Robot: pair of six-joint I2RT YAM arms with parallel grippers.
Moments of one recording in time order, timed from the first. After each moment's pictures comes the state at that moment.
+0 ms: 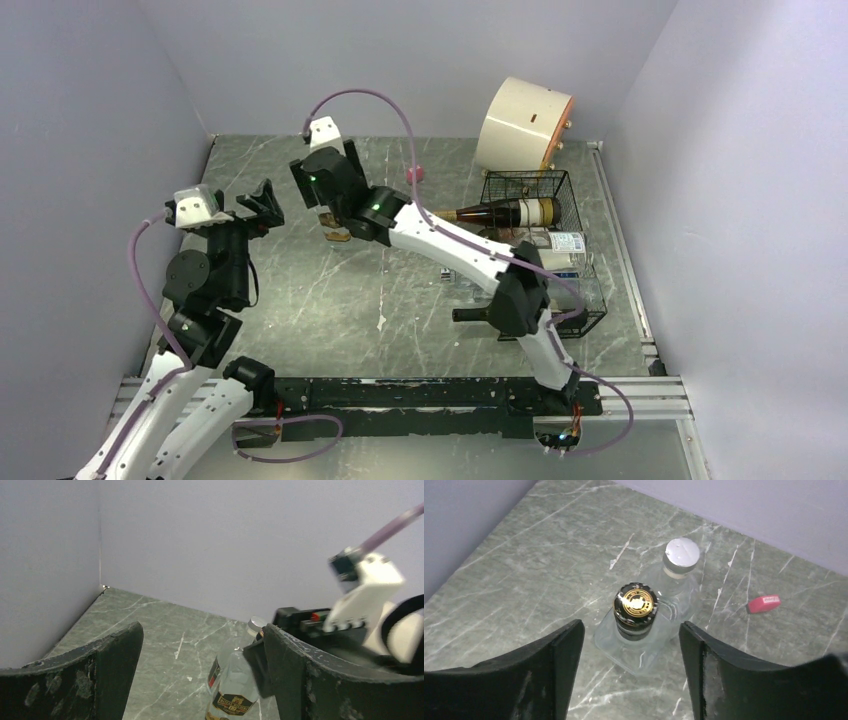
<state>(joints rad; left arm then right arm) -0.43 0.55 0.71 0.12 -0.56 -0.14 1.05 2.16 2.13 -0.33 0.59 0.17</state>
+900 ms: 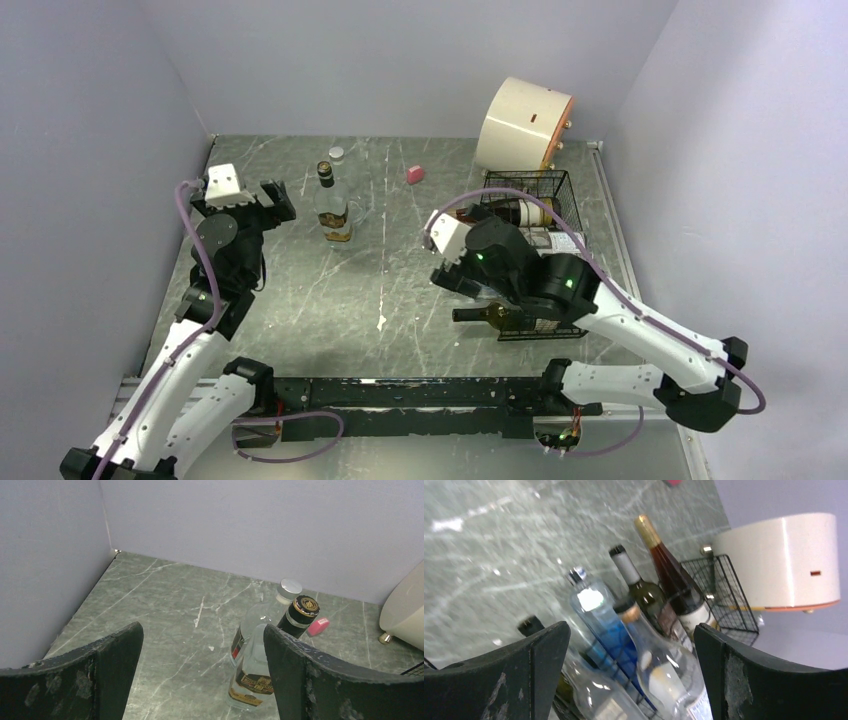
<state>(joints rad) -0.33 0.72 0.72 0.05 -0.48 -0.15 1.06 1.08 1.25 -0.80 0.43 -0.39</state>
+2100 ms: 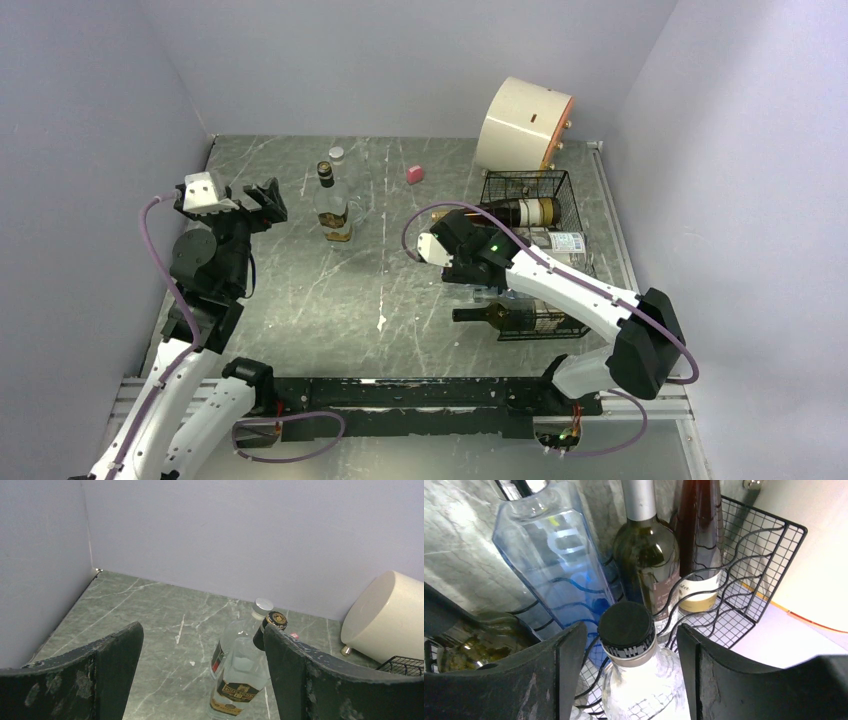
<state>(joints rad) -0.29 0.63 0.74 0.05 -0.37 -0.20 0.82 1.38 1.07 -0.77 0.45 -0.77</state>
